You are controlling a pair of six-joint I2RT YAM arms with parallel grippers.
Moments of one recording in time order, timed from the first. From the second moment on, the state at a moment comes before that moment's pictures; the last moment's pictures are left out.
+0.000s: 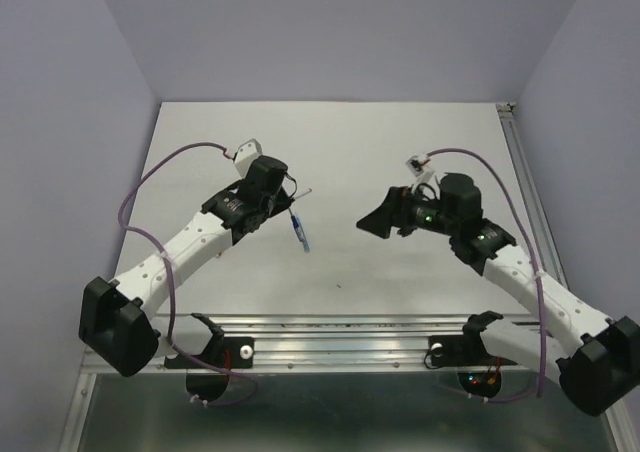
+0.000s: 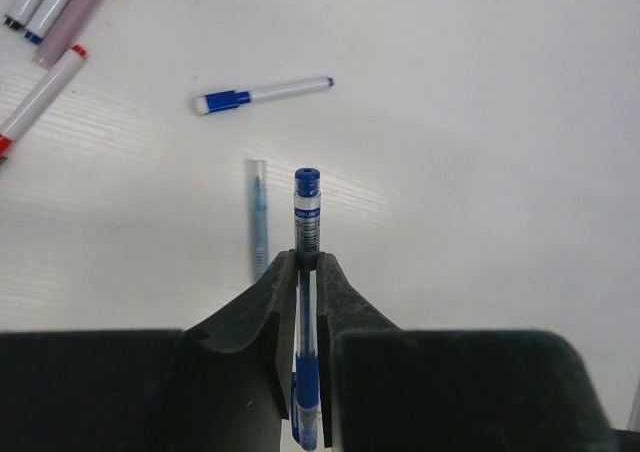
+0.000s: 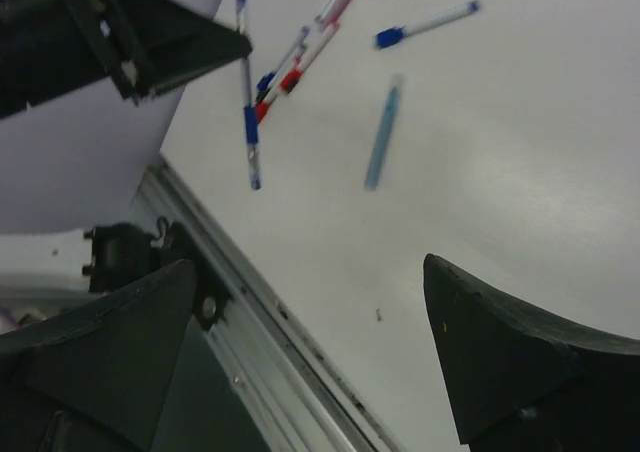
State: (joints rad) left arm -0.58 1.30 1.02 -0.54 -0.36 -0.92; right arm 0.30 0.95 0.74 -0.11 -0.55 0.59
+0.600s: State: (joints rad) left arm -0.75 1.27 1.07 -0.51 -0.43 -1.02; right arm 0.84 1.38 0.93 0.03 -0.32 0.49
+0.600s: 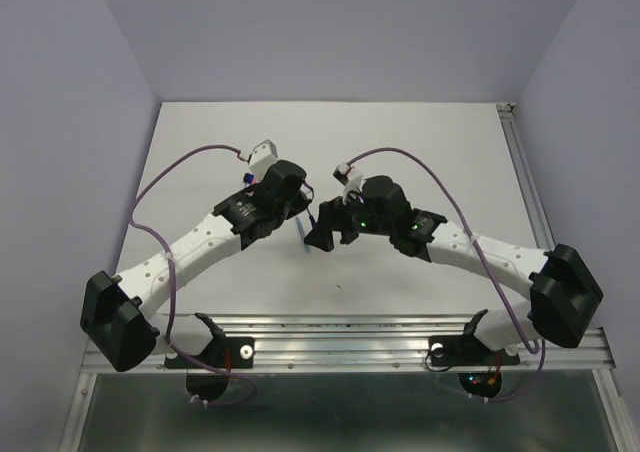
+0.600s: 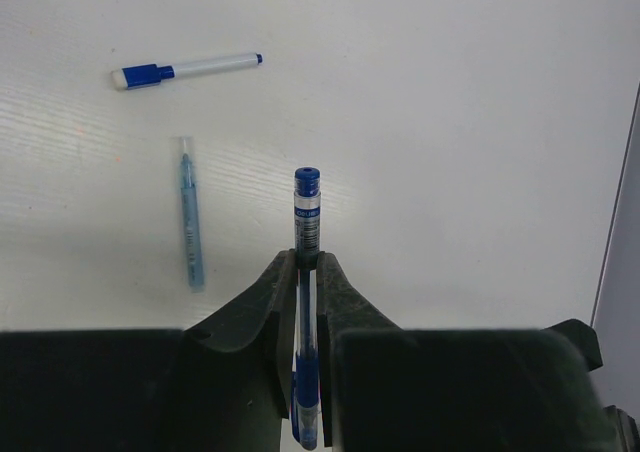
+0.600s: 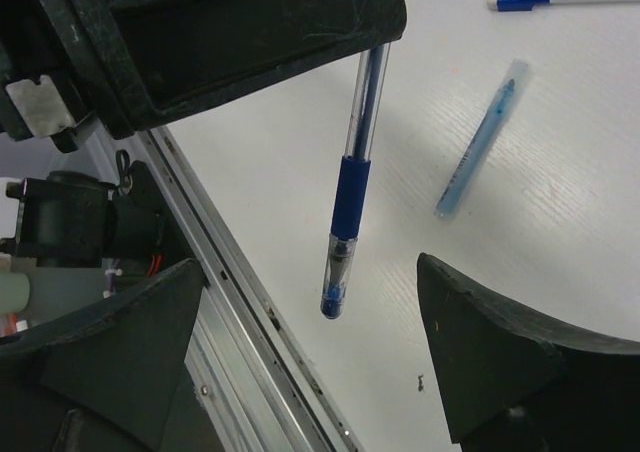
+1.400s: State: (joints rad) left arm -0.75 1.22 1.09 -0.50 -0.44 -1.03; right arm 0.88 1.42 0.94 0.07 -0.20 0.54
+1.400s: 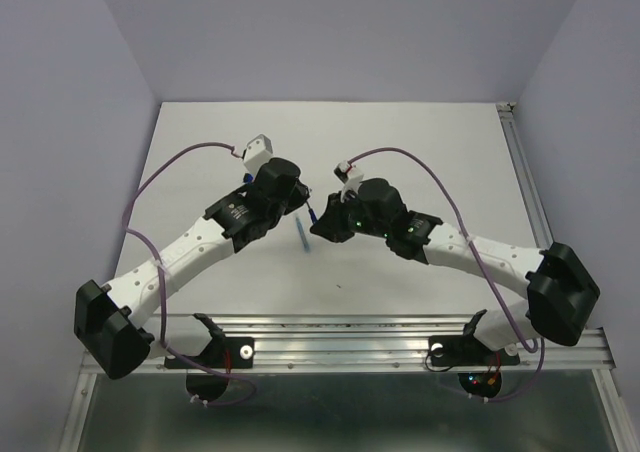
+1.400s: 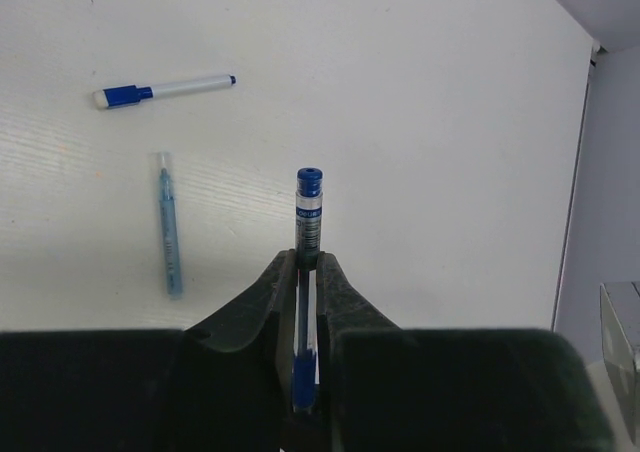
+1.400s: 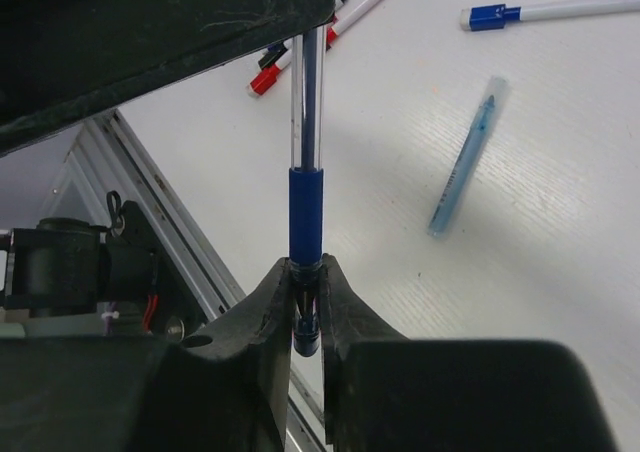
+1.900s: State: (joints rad) left arm -0.58 1.39 1.21 -0.37 -0.48 -0.89; right arm 0.95 1.29 0.75 0.20 -0.29 0.70
